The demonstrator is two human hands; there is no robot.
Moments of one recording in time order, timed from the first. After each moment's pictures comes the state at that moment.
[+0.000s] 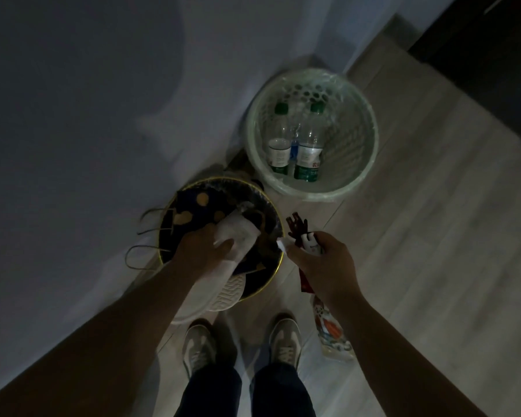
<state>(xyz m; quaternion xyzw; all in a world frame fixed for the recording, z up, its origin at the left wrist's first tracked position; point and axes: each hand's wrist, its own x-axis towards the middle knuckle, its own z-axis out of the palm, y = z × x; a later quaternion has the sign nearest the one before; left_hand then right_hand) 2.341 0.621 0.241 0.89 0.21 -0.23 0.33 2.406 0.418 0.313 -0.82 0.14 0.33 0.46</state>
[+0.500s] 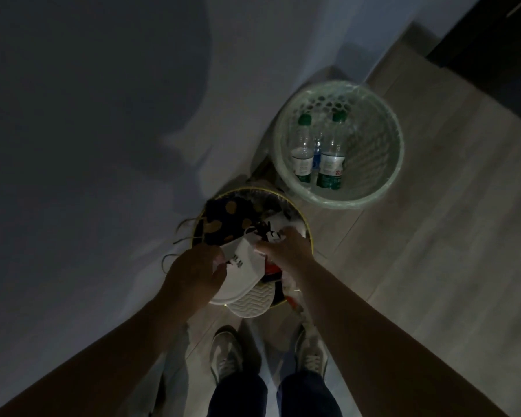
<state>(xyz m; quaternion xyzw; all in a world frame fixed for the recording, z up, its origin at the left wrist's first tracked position) 2.296 0.661 0.299 0.91 0.17 -0.21 0.31 2.409 0.514 0.260 -0.81 0.11 0.48 0.31</state>
